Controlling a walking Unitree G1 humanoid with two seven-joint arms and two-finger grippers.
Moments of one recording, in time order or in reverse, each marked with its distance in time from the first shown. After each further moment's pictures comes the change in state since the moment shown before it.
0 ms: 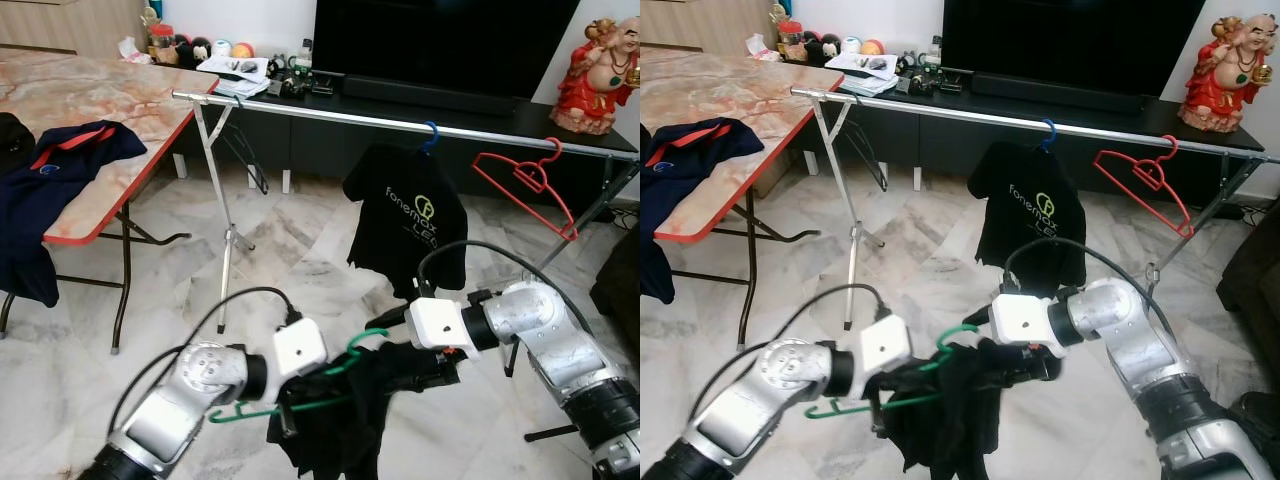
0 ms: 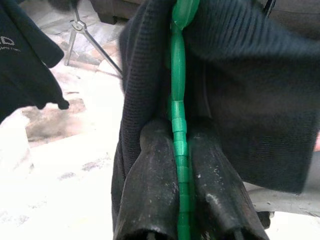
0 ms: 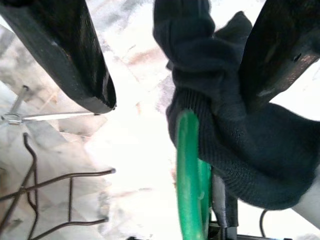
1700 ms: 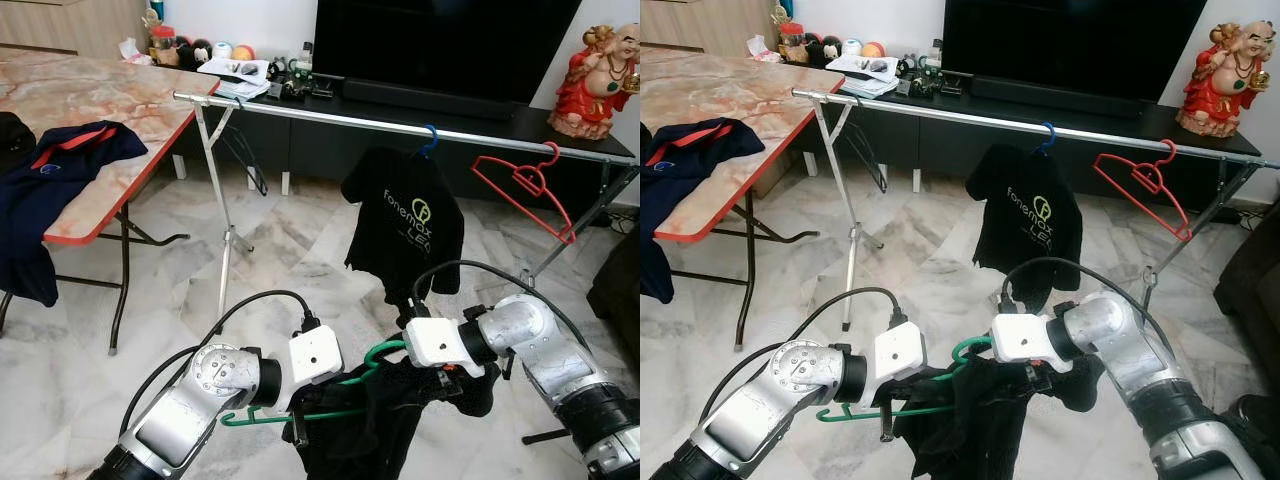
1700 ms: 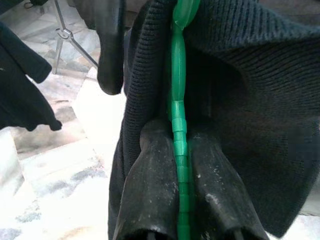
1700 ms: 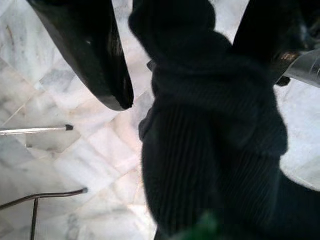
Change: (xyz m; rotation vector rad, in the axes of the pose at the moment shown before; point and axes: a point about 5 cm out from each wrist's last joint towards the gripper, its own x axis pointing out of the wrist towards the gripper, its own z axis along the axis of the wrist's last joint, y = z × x) left arm 0.006 -0.008 0.010 0.020 -0.017 -0.061; right arm 0.016 0.016 -0.025 0.040 0.090 0.125
